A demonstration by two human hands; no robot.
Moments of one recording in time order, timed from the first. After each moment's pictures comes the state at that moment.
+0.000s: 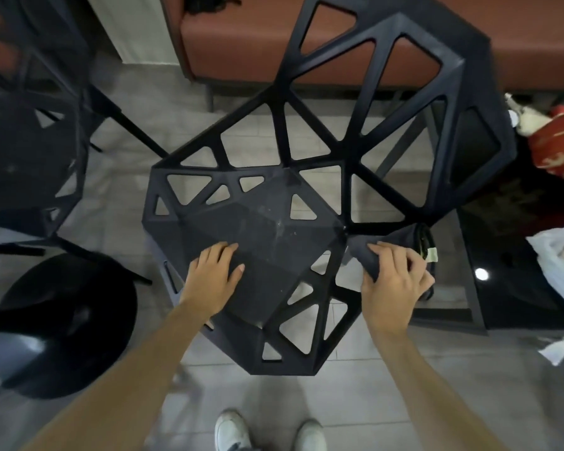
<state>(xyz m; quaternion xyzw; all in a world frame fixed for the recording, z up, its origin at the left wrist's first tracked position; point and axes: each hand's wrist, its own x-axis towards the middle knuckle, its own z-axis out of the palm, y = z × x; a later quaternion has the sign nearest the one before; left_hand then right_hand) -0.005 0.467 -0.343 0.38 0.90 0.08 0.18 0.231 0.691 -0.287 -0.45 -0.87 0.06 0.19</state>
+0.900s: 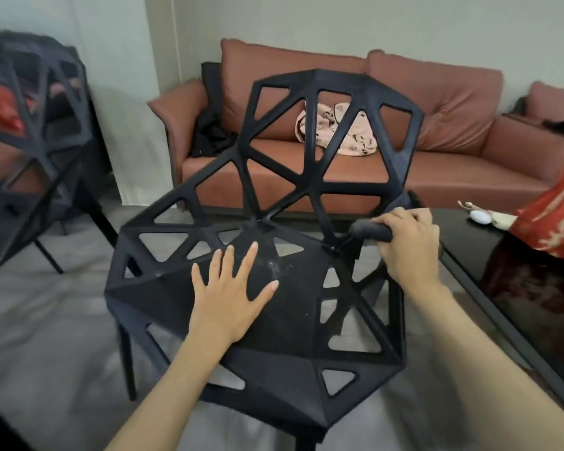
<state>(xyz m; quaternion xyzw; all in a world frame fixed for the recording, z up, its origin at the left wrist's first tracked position) -0.062 0.601 -0.415 0.39 0.91 0.14 -0.09 0.118 0.861 -0.330 -0.33 -0.88 -0.09 0.34</state>
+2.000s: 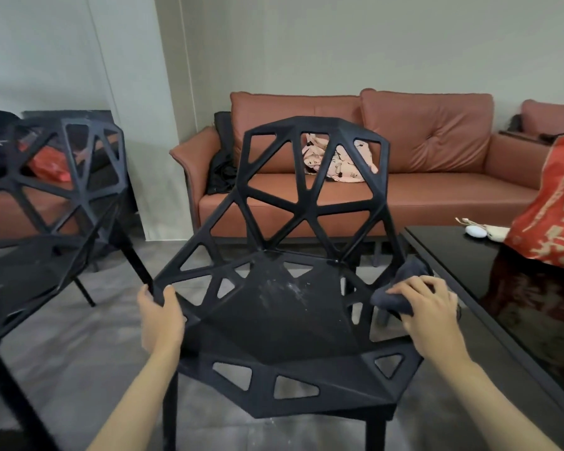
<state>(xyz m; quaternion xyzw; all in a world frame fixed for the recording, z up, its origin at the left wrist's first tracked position) -0.100 0.518 -0.391 -0.04 0.80 0.60 -0.03 0.213 0.828 -0.380 -0.31 -0.90 -0.03 0.30</state>
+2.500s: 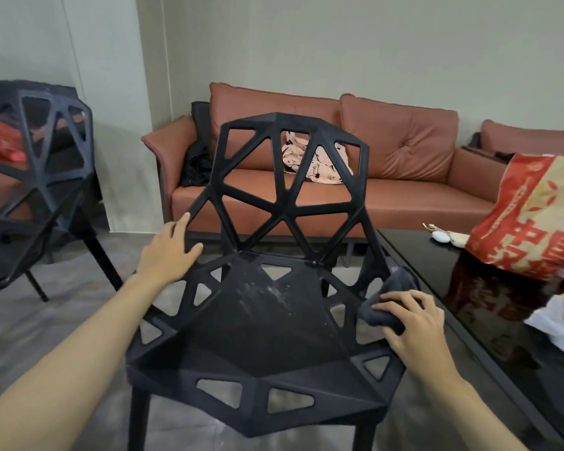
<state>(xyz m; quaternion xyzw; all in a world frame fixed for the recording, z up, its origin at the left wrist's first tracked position) -0.172 0.578 -0.336 0.34 0.90 0.26 -0.07 0.248 0.827 -0.391 -0.30 -0.90 -0.01 0.31</state>
